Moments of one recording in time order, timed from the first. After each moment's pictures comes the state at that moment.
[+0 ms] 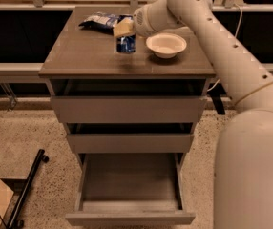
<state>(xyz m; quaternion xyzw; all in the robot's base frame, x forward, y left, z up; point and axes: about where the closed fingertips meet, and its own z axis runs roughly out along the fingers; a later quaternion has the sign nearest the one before) 0.805 0.024 0.903 -0.19 0.85 0.32 0.36</state>
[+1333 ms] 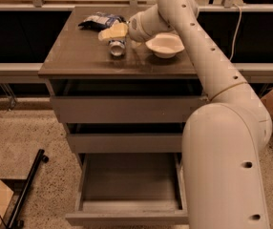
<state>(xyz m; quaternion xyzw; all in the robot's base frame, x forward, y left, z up) 0.835 0.040 0.860 -0.18 0.87 0.34 0.31</state>
